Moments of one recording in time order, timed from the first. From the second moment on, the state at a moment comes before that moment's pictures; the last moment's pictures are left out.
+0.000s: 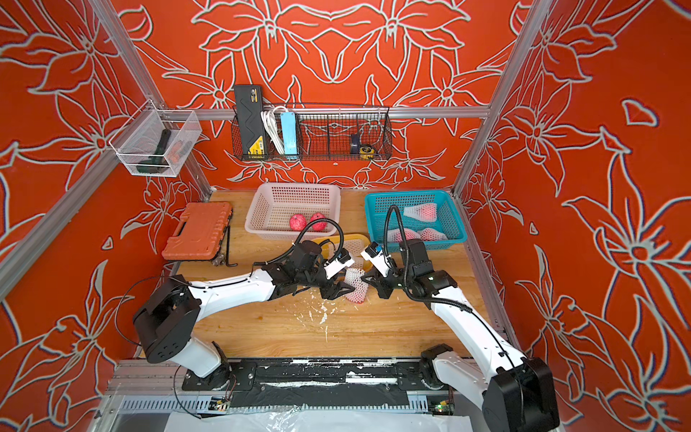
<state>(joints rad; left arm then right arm) -0.77 1.56 0.91 0.05 0.46 0.13 0.36 1.02 0.70 -0.48 -0.68 -0.33</state>
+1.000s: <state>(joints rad) -0.66 1.40 0.89 0.02 0.32 0.08 0.36 1.05 0.83 -0.64 -0.56 -0.26</state>
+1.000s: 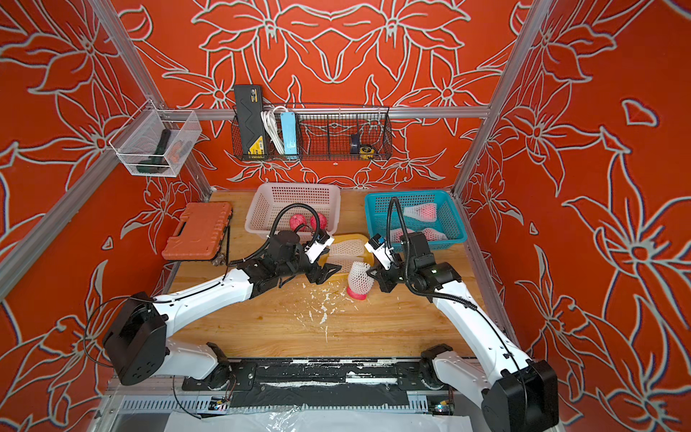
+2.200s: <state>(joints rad) -0.44 1.22 0.87 -0.14 0.05 -0.01 0.50 1.59 1.26 -0.66 -0.18 -0.30</state>
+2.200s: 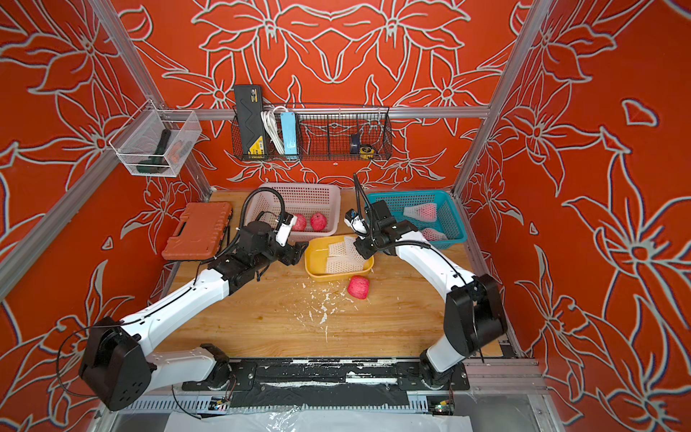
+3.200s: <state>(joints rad) -0.52 1.15 0.77 -0.17 0.26 0.11 0.52 1.46 1.37 -0.66 -0.30 -0.21</state>
